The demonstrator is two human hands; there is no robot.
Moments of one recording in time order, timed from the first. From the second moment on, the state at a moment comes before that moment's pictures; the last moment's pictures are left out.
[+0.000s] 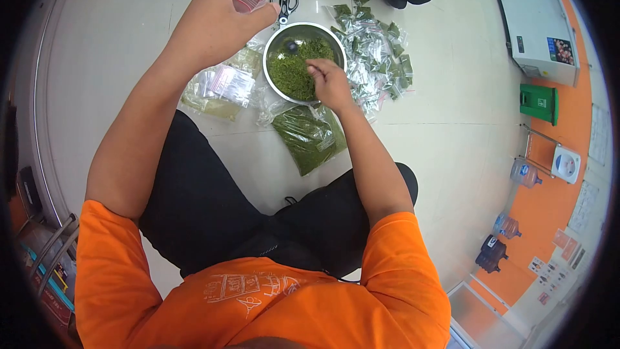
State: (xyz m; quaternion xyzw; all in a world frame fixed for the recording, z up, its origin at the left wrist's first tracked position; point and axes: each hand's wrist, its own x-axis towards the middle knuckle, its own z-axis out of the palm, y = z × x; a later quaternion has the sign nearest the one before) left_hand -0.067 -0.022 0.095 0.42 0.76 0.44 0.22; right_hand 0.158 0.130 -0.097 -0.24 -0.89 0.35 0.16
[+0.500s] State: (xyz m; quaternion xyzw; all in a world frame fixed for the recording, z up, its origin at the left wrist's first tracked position) left_hand -0.066 -0.013 0.092 0.43 0.78 0.38 0.25; right_hand 0.160 0.098 -0.084 -0.50 -0.61 0.61 0.12
